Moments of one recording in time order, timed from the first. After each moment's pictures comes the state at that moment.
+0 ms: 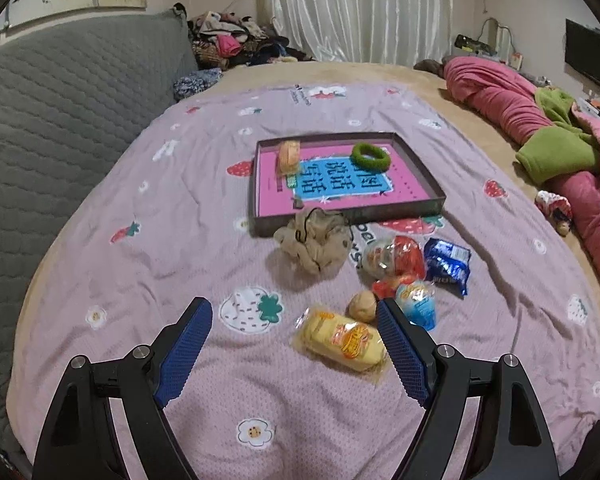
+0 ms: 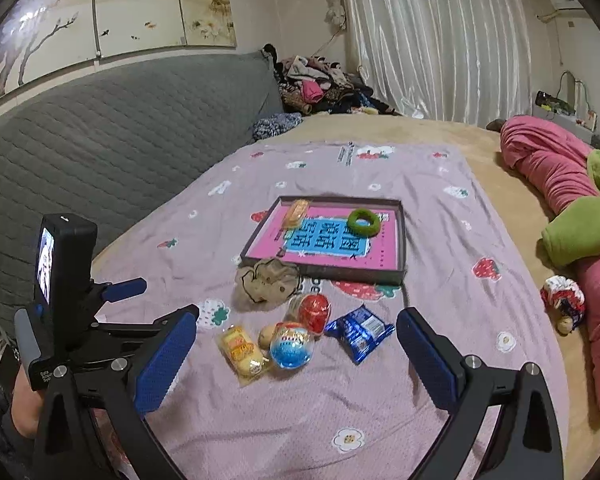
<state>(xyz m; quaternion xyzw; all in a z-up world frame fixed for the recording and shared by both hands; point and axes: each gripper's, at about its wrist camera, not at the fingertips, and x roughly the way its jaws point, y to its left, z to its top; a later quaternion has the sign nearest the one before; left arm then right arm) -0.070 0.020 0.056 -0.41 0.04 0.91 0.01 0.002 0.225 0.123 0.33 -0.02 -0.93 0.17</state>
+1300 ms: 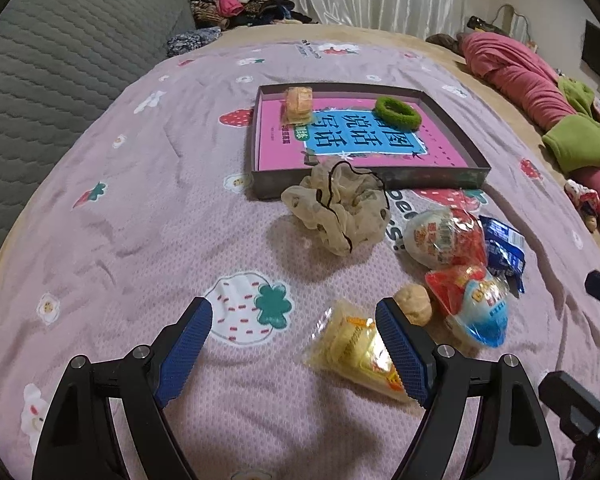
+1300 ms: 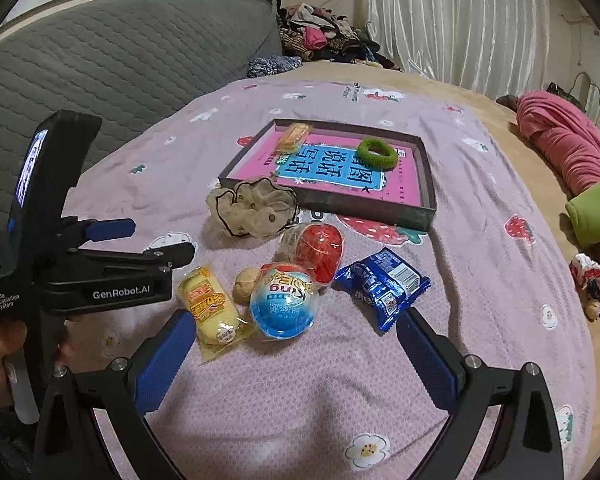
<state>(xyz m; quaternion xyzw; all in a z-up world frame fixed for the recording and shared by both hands) -0.138 0.002 -0.021 -0.46 0.02 0.89 0.02 -0.044 0.181 0.020 0.41 0.04 -0.90 0.16</state>
